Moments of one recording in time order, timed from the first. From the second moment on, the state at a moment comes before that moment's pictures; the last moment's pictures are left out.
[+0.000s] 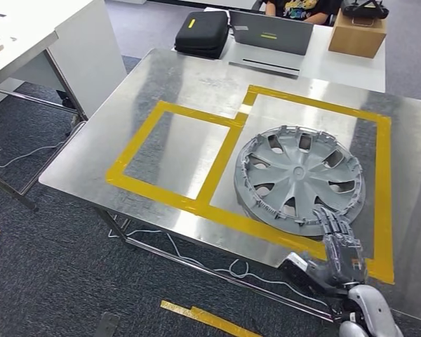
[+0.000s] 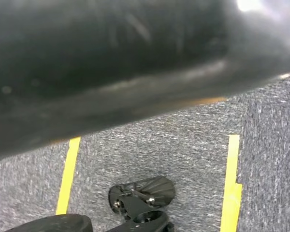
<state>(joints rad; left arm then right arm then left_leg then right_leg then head) -0.08 -0.11 0.72 -0.20 -0.77 0.00 -0.44 0.19 -0.21 0.13 -1.66 1.04 -0.19 0.03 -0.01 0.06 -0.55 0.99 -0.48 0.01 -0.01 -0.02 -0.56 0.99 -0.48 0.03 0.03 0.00</state>
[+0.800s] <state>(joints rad) -0.04 -0.12 0.84 -0.21 -0.76 0.04 -0.50 0.51 0.30 -0.37 -1.86 0.67 -0.68 -0.46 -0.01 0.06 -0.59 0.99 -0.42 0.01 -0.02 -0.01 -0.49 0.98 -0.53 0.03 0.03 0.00</state>
